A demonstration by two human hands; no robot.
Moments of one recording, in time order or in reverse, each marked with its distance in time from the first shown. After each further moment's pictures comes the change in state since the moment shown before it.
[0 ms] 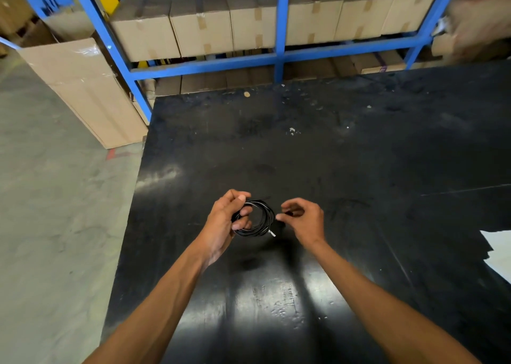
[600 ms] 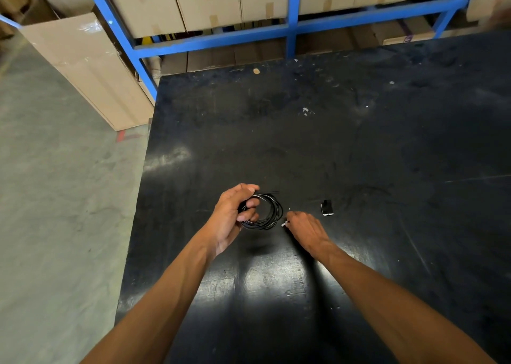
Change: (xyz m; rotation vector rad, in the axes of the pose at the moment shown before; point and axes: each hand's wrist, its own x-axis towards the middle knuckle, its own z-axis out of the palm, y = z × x) left_hand 0.015 -0.007 -0.013 -0.037 0.036 -0.120; right_hand 0.005 0.055 0.033 -0.996 -0.481 -0.146
